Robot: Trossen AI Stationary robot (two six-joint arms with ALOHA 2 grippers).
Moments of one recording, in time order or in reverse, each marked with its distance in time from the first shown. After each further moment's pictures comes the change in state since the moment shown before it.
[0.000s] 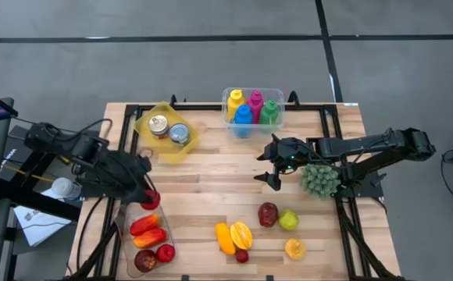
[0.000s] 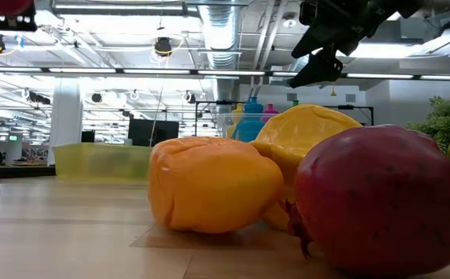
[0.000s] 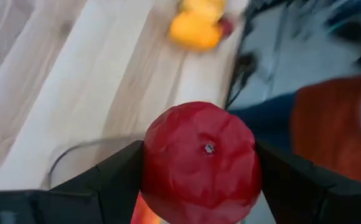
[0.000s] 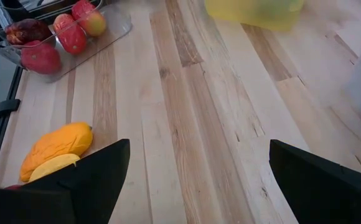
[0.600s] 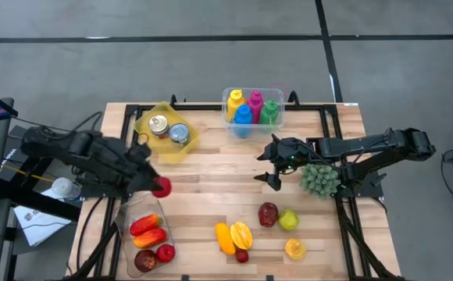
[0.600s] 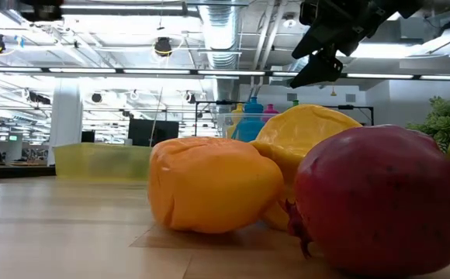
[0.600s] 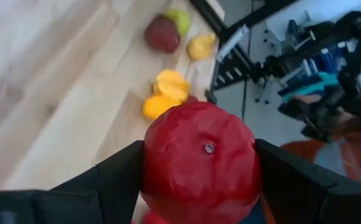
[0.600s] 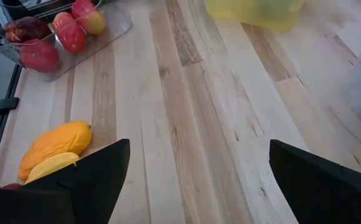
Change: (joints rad) left arm 0.104 -0.058 0.000 0.196 -0.086 -0.002; right arm 0.000 0.000 0.000 -0.003 -0.001 -0.008
